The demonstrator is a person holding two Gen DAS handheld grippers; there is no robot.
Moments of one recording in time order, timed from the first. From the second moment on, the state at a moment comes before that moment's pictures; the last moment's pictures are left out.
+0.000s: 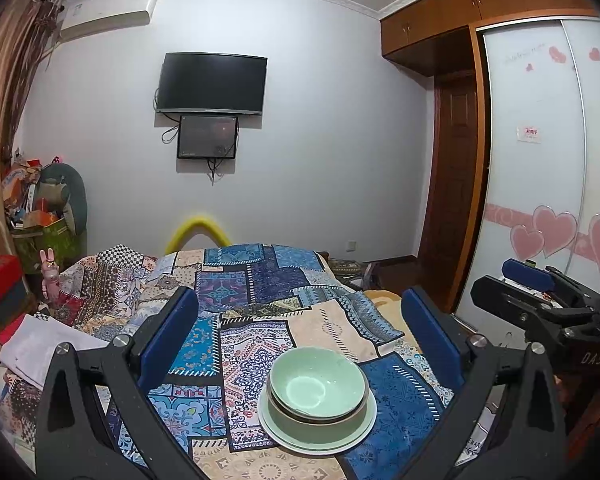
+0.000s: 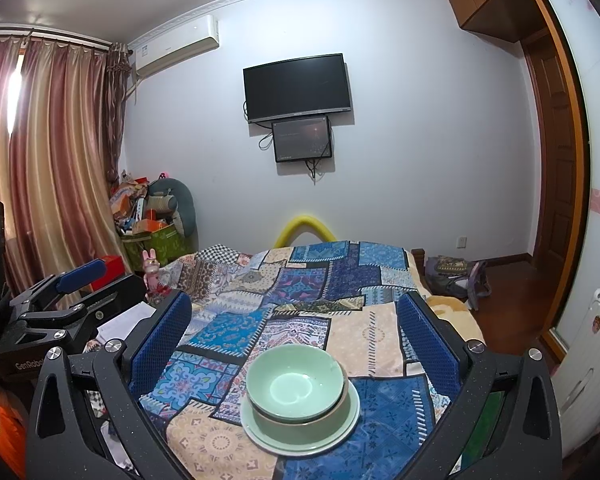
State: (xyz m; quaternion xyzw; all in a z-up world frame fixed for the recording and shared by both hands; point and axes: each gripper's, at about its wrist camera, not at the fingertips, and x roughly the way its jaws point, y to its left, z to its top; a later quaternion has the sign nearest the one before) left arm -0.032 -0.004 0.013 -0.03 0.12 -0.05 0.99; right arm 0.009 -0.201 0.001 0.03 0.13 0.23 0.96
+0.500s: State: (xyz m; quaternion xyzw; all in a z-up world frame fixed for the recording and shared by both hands) left arm -0.030 -0.006 0.012 -0.03 0.12 -0.06 0.99; right arm 0.009 -0.202 0.002 0.02 0.13 0.23 0.96
